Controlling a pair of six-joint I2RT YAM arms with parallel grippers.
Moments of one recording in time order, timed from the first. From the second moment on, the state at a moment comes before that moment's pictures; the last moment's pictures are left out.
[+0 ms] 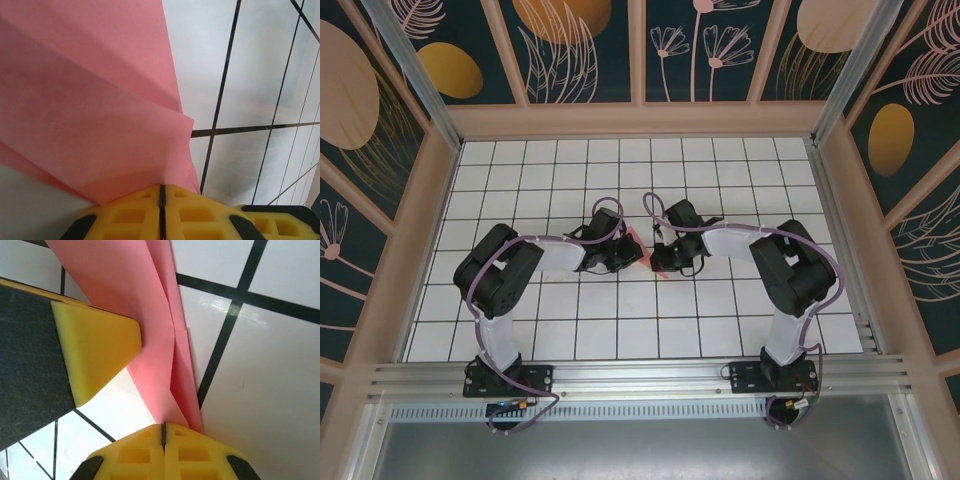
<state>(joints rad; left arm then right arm) -0.62 1.90 0.91 0.12 0.35 -1.04 0.60 1.83 1.00 -0.34 -0.46 0.39</state>
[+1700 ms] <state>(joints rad) -0.62 1.90 0.91 0.11 0.35 -1.02 0.56 1.69 0.78 -0.22 -0.50 0.42</state>
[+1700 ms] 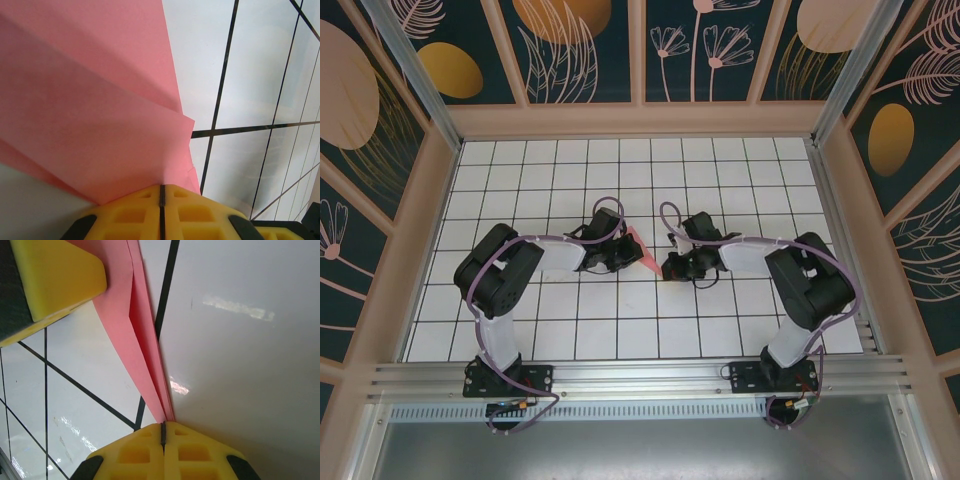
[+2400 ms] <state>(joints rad) -0.62 1.90 0.91 0.11 0.35 -1.00 0.57 1.73 0.92 -0.21 -0.53 0.51</state>
